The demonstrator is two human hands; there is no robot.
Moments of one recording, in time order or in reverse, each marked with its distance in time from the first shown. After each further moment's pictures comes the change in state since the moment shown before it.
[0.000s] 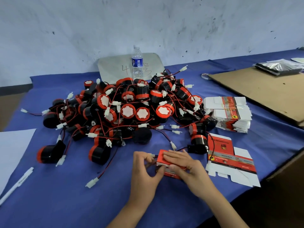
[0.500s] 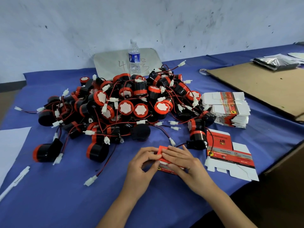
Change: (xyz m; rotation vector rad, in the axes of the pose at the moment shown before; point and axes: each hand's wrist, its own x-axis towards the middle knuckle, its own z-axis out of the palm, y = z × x) left_hand 0.013 -0.011 -0.016 -0.111 -0.251 0.012; right_hand -0.004 0.007 0.002 -0.180 -0.037 -0.097
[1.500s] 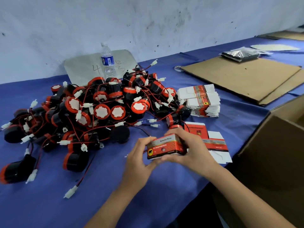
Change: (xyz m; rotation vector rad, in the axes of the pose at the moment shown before) left_hand 0.019 0.026 0.032 0.155 -0.126 0.213; right_hand -0.005 -0.037 -0.062 0.024 0.185 0.021
